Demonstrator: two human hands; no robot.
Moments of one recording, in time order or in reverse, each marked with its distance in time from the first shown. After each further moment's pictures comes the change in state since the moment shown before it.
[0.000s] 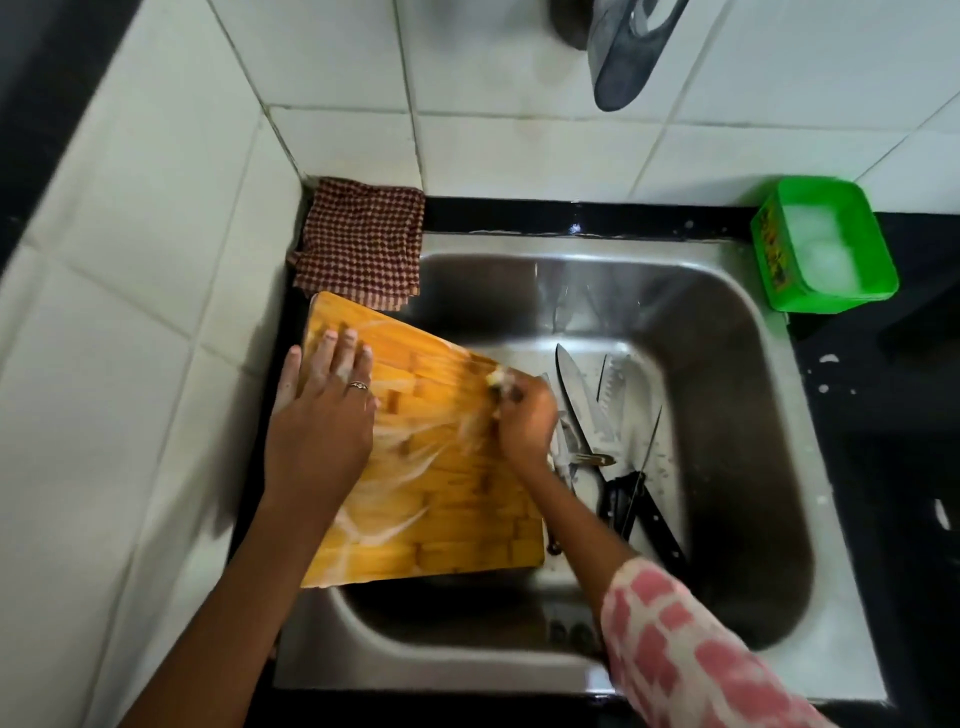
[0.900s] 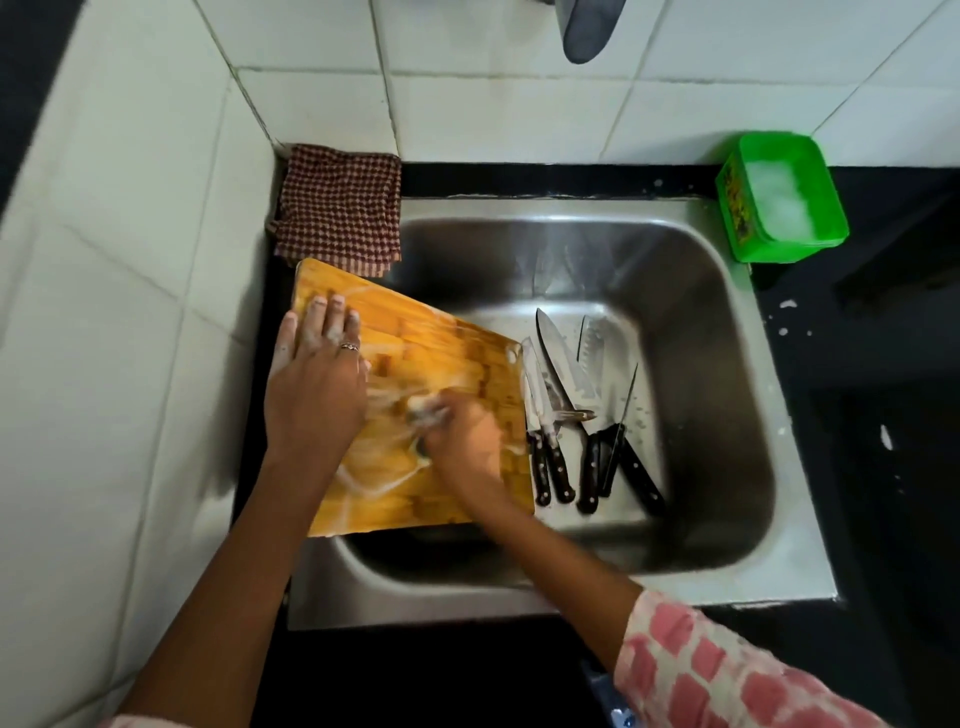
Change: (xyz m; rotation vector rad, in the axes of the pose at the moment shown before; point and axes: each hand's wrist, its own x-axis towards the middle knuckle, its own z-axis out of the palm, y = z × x) left_hand 0.000 0.005 -0.014 -0.029 -0.075 -0.026; right_hand -0.099 -0.026 -0.011 -0.134 -0.313 -0.116
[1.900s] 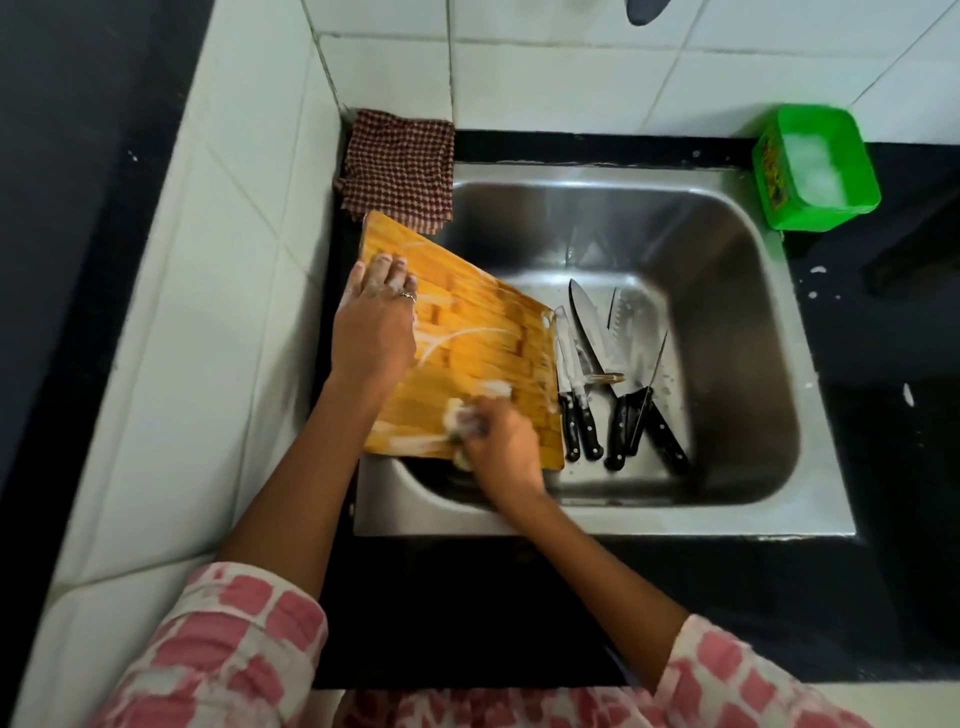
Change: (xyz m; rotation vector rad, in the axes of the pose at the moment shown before) left_hand -0.004 -0.011 -0.006 -0.104 -0.007 0.087; right_hand -0.072 -0.010 -0.006 -0.035 -0.029 -0.017
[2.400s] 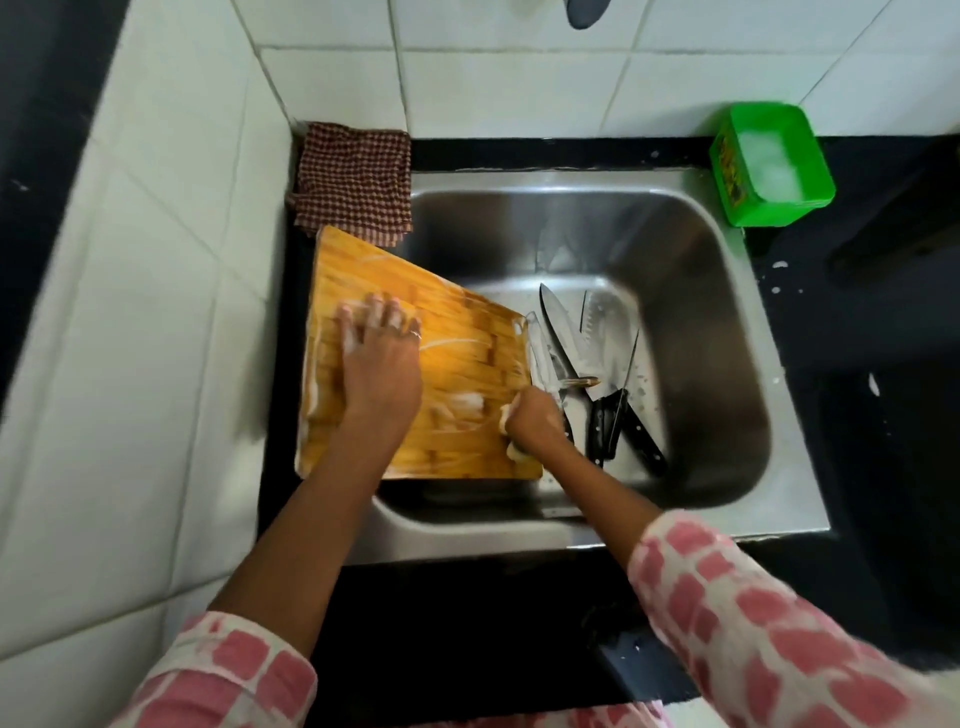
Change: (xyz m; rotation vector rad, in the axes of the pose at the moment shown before) left_hand -0.007 0.047 0.004 0.093 -0.169 -0.024; right_hand 0.086 0.073 -0.019 -0.258 -0.055 0.309
